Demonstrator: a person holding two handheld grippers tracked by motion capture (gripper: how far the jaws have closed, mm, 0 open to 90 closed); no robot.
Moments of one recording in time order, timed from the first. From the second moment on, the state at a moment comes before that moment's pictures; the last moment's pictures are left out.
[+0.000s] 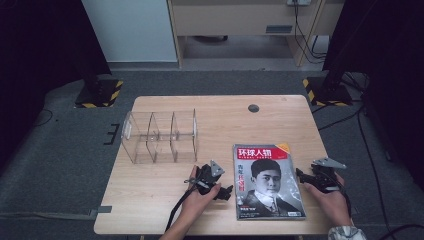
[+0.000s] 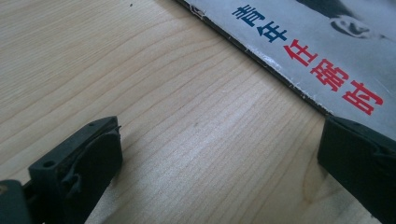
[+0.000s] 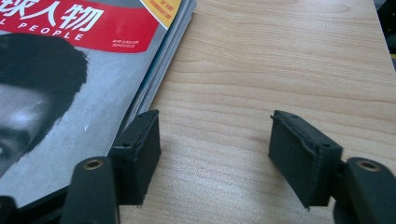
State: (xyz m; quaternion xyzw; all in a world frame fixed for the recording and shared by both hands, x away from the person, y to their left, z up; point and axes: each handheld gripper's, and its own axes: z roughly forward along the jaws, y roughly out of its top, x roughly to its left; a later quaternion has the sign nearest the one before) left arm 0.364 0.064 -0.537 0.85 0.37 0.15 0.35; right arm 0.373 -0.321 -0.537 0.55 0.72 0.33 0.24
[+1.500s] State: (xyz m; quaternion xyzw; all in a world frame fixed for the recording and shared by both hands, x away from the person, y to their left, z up) left arm 0.333 0.008 -0.535 0.86 0.31 0.10 0.39; right arm 0.370 -0.278 -0.535 0.49 0.77 0.38 0.16
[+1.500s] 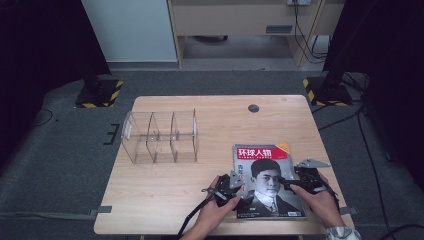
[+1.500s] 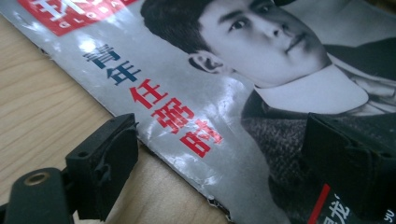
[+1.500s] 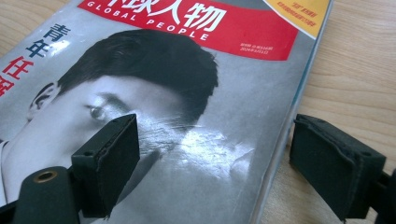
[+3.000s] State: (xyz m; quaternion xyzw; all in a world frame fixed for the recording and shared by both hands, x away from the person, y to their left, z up) left arm 0.333 0.004 -0.536 0.87 0.30 0.11 0.38; right arm 0.361 -0.259 -0.523 0.44 0.80 0.38 0.14
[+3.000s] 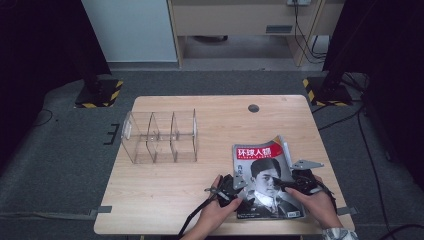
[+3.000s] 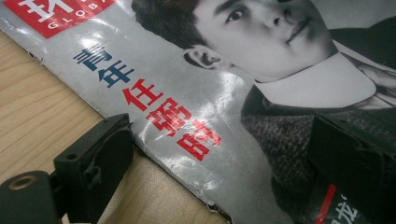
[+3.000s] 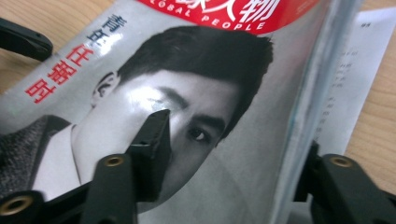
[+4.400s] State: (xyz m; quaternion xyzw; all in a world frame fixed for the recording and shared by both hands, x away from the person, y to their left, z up) left arm 0.360 0.023 -0.530 0.83 0.36 0.09 0.41; right arm 0.362 -0.265 -0.514 0.45 0.79 0.39 0.15
